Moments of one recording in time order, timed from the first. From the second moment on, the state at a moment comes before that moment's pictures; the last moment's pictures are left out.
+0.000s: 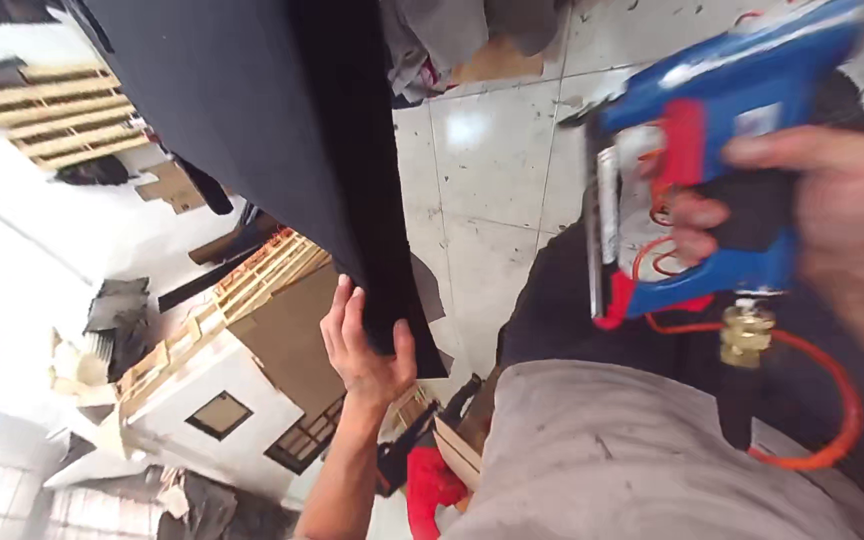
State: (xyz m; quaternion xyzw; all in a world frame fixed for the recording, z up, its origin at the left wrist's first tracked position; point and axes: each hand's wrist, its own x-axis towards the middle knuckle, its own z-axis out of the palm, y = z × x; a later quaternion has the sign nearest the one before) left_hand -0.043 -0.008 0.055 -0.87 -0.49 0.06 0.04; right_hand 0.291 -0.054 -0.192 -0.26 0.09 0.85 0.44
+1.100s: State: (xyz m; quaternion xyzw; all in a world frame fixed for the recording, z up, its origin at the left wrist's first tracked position) left_hand -0.173 -0.064 0.039 -0.88 0.23 0.20 0.37; right_hand -0.191 -0.241 -0.257 -0.62 0.19 0.21 0.73
